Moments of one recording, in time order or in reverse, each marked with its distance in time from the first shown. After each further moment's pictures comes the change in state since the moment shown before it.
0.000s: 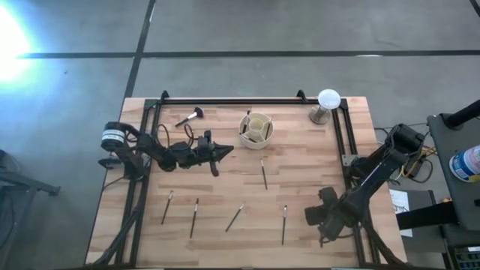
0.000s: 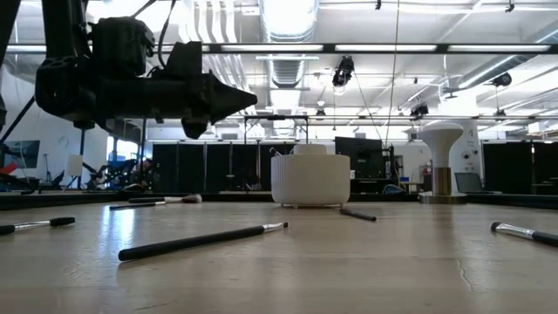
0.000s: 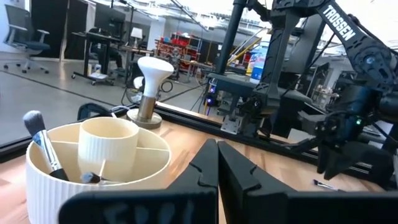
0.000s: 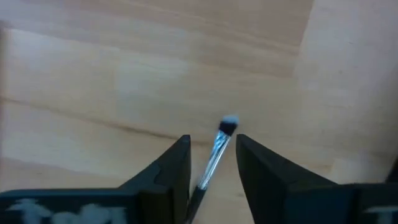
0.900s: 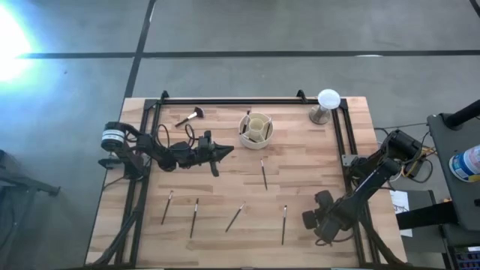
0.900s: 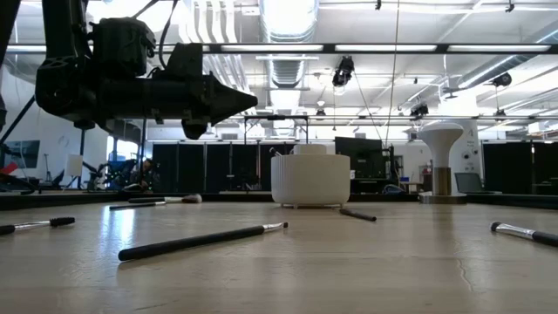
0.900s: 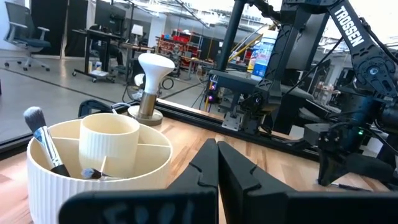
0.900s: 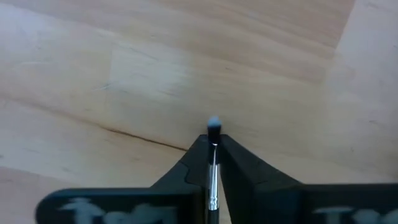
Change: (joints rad) left arm 0.000 0.000 0.002 -0.015 0.000 0.000; right arm -0.013 0.101 -0.015 0.094 0.014 -0.077
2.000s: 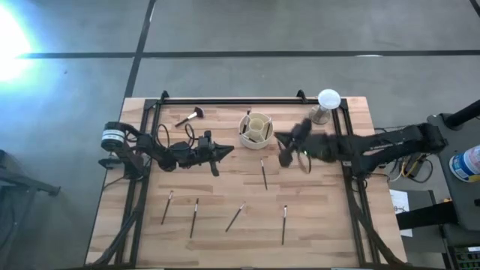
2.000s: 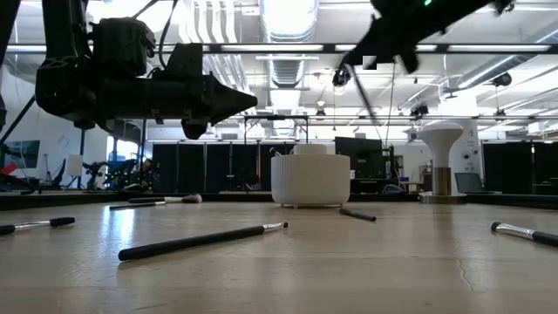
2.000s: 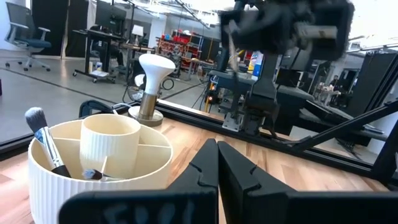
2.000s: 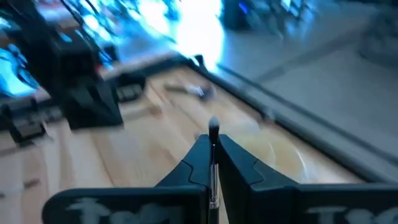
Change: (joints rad) left arm 0.002 -0.002 -0.001 0.001 -0.001 -0.001; right arm -0.838 -0.481 -0.051 0.758 0.480 -1.912
